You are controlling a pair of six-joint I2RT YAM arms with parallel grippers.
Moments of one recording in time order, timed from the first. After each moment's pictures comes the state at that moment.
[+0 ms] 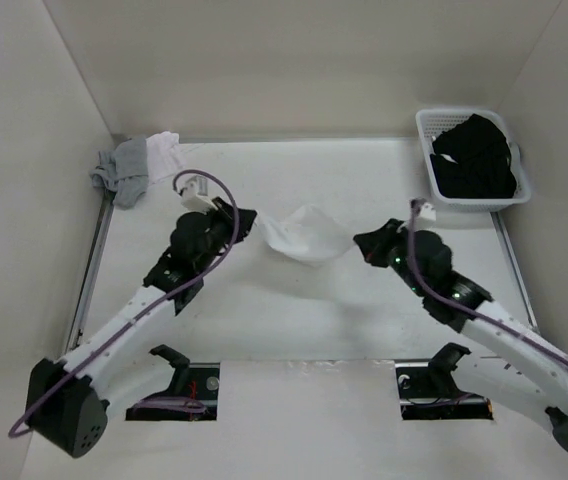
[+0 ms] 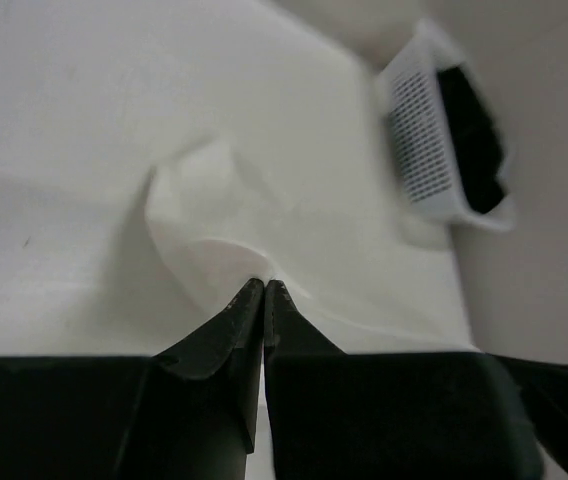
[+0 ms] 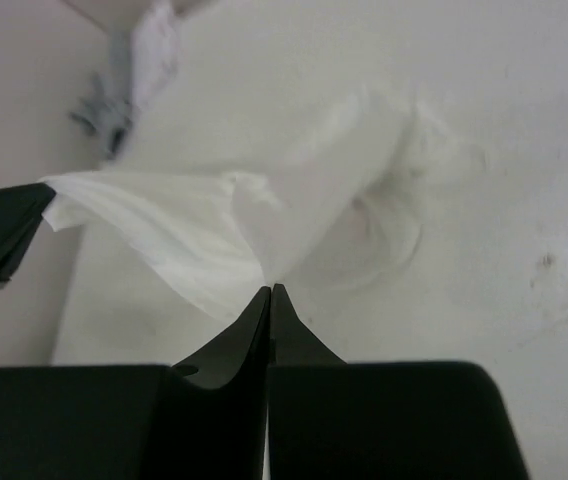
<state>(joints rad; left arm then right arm) -0.51 1.02 0.62 0.15 -0.10 -0.80 0.69 0.89 0.61 -0.05 0.24 0.76</state>
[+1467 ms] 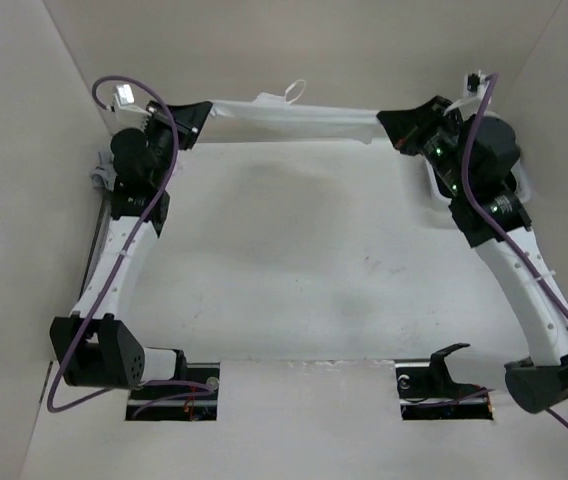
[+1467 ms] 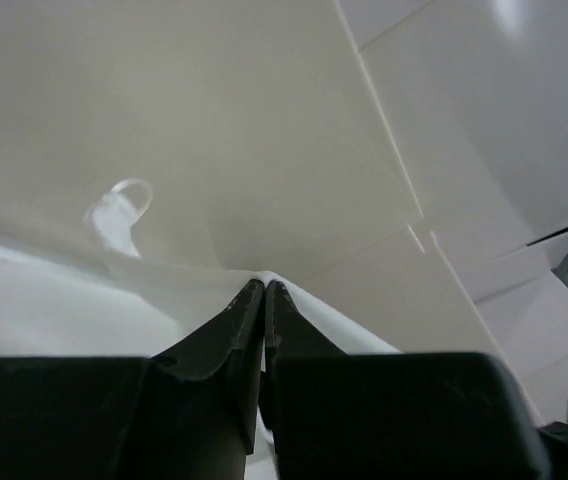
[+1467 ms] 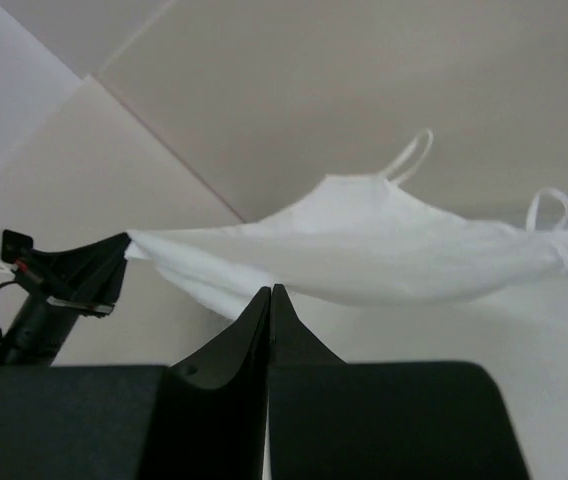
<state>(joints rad) -0.08 1.34 1.24 0.32 0.23 -1.10 0.35 1.25 1.52 -0.12 -0.09 0.63</state>
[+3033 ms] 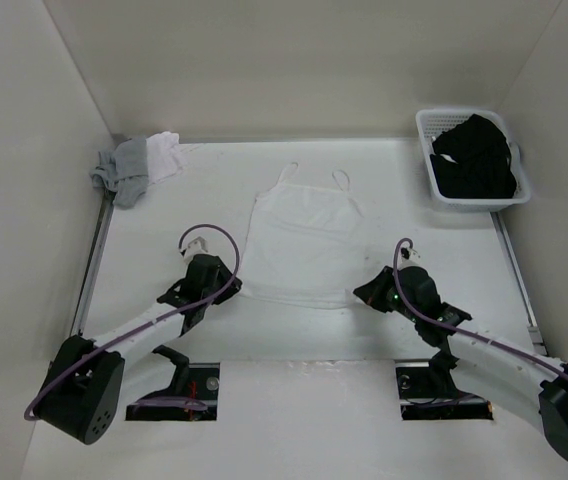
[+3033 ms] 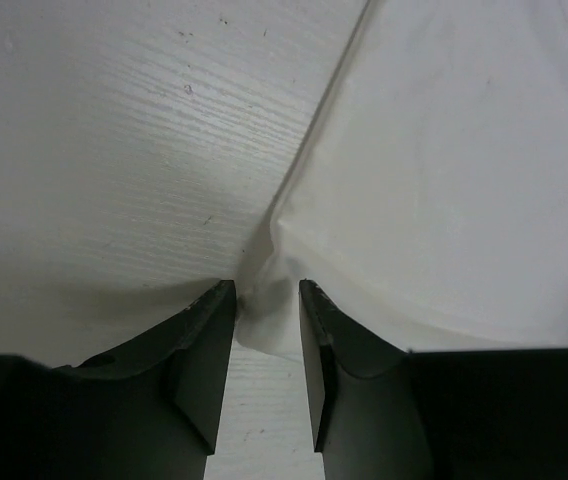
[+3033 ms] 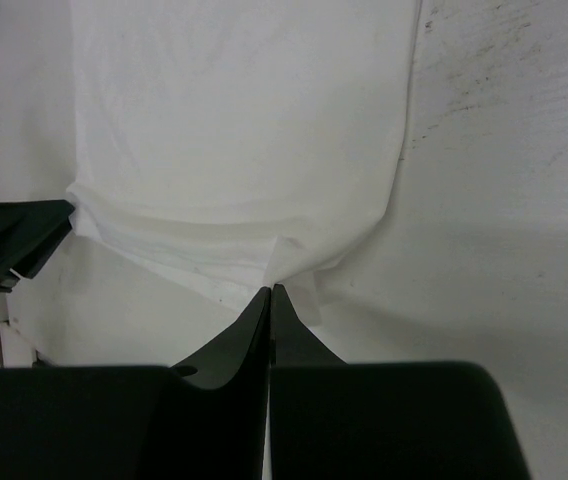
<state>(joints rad) -0.44 1.06 0.28 0.04 -0.13 -0.89 0.60 0.85 0.20 0.11 0.00 0.94</state>
